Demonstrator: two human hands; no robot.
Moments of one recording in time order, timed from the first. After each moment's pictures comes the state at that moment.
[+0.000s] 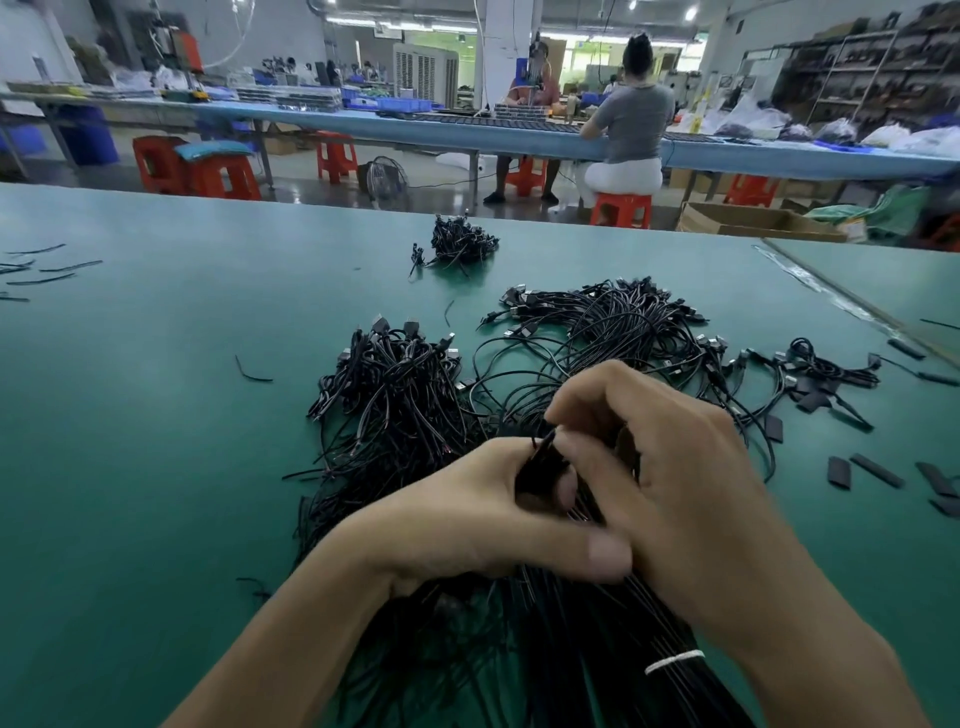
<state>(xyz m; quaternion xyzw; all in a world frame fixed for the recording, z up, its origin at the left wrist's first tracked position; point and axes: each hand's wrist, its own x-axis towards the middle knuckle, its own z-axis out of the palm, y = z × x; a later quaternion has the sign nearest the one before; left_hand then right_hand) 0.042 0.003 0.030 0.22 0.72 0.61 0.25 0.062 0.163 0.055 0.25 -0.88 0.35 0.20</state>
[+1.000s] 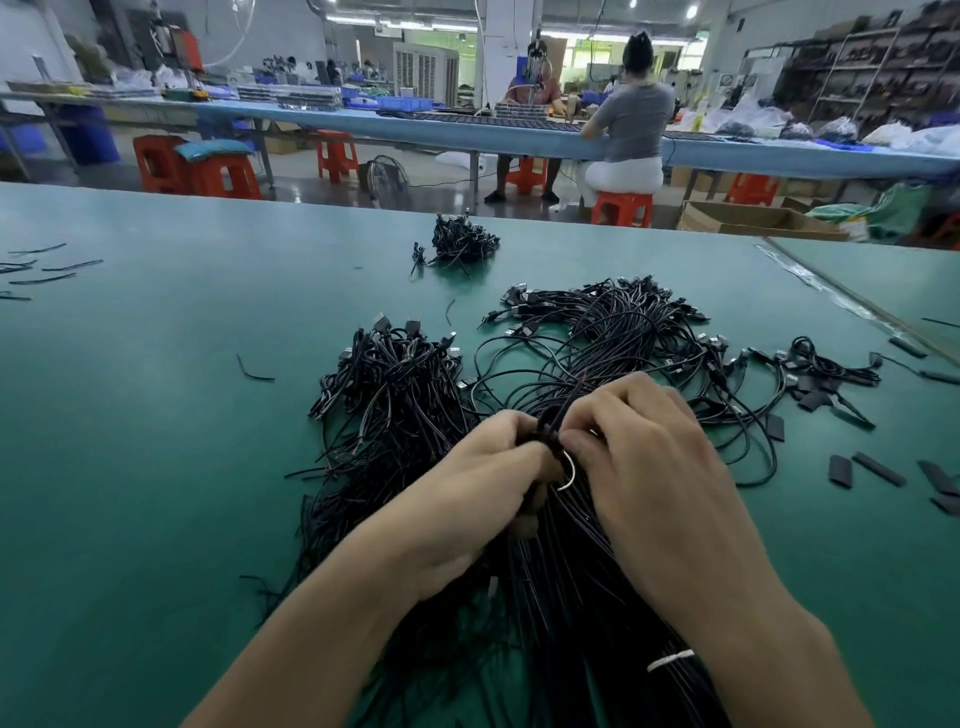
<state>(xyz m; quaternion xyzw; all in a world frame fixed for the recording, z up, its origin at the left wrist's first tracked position) 0.036 0.013 0.020 0.02 0.70 0.70 0.16 0.053 0.157 0.033 0.15 -0.93 0.23 0.22</state>
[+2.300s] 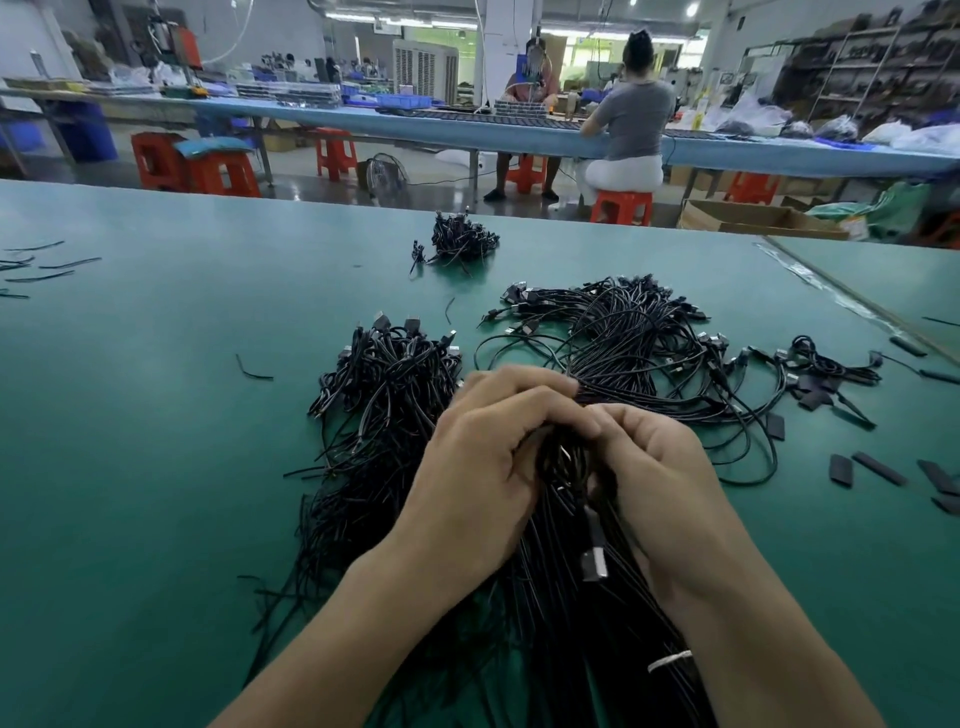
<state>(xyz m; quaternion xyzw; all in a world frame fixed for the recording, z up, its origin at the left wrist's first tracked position) 0.036 0.014 0.014 0.23 0.81 0.46 -0.28 0.039 0.152 0.019 0.02 -0.66 0.75 0.01</state>
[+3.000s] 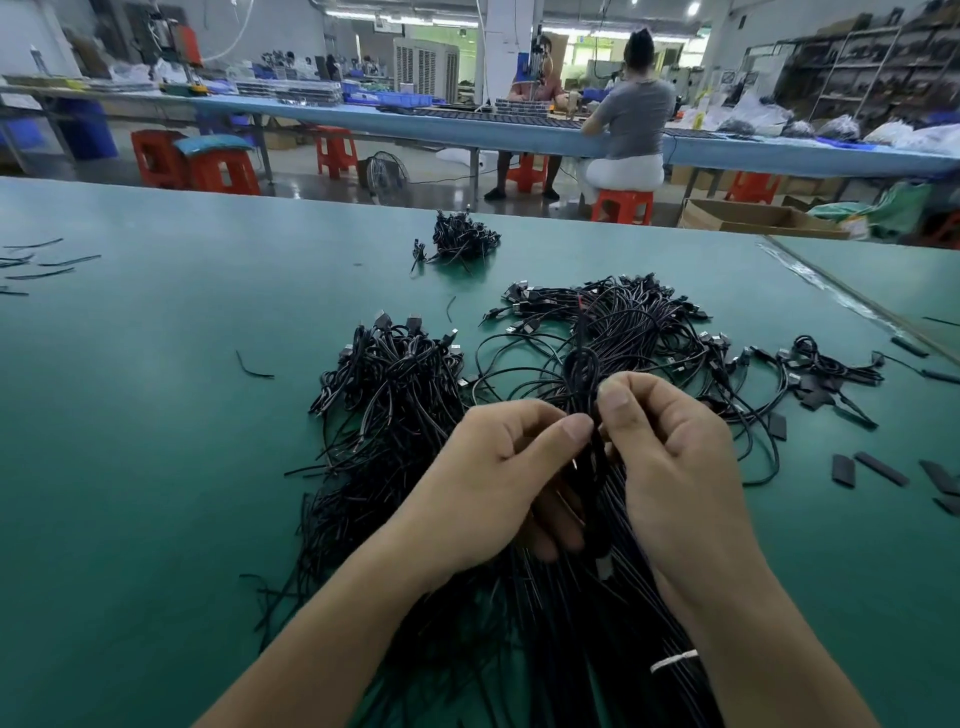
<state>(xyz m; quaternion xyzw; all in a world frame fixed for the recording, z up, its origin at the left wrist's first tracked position) 0.040 0.014 0.018 0.15 0.71 0.69 0.06 0.041 0.151 0.023 0.08 -0.71 0.68 0.16</state>
